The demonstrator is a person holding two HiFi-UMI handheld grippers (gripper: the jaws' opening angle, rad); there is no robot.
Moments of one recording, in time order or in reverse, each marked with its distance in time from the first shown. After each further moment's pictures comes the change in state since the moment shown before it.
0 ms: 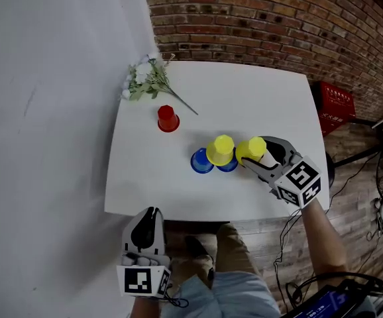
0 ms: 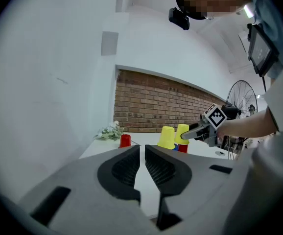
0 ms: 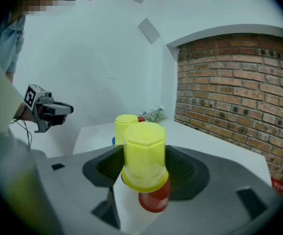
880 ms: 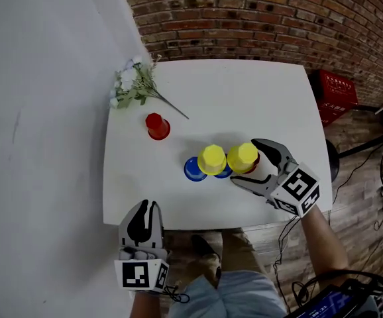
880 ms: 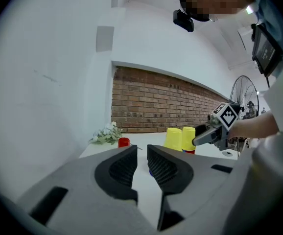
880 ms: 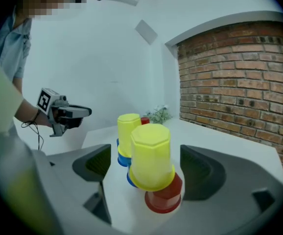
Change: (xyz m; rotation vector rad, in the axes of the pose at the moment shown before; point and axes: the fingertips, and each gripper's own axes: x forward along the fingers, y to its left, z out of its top) left arm 0.055 0.003 0.005 0.022 0.017 -0.009; right arm 0.005 0.007 -0.008 0.048 -0.020 0.089
